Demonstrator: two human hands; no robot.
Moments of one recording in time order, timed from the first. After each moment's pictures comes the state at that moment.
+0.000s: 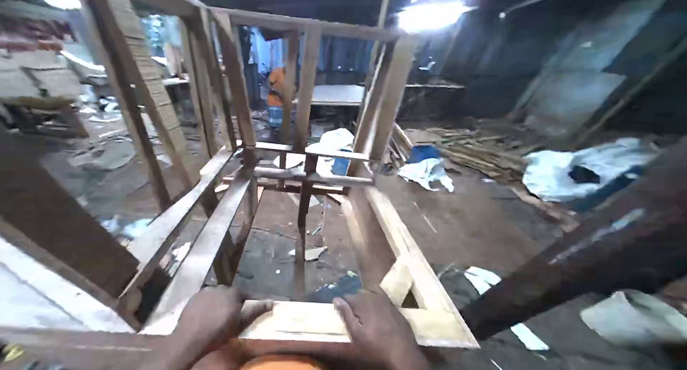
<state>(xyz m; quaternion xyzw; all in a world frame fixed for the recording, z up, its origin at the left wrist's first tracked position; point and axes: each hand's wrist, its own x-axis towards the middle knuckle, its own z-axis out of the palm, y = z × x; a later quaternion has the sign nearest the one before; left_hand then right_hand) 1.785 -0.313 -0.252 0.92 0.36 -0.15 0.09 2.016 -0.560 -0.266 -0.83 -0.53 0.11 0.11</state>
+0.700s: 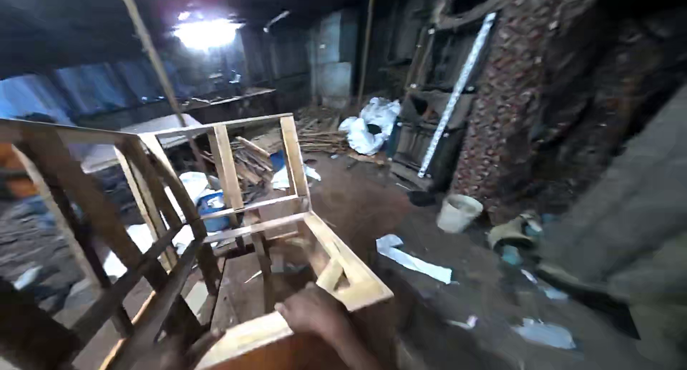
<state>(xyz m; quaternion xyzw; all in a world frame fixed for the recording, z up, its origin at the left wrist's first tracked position) 2.507 -0.024 -0.320 0.97 0.13 -0.18 0.09 2.603 -0.355 -0.322 -0.93 -0.29 0.17 0.16</state>
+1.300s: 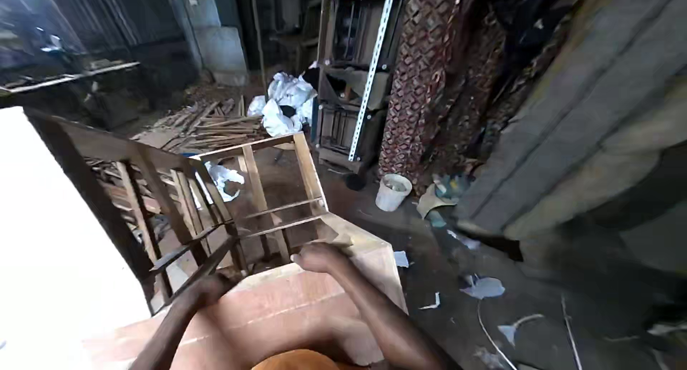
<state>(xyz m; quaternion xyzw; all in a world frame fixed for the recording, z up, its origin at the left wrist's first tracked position) 3.237 -0.128 -0.420 0.92 -0.16 -0.33 0.15 3.120 -0.448 -0.325 -0.95 0.04 0.24 0.20</state>
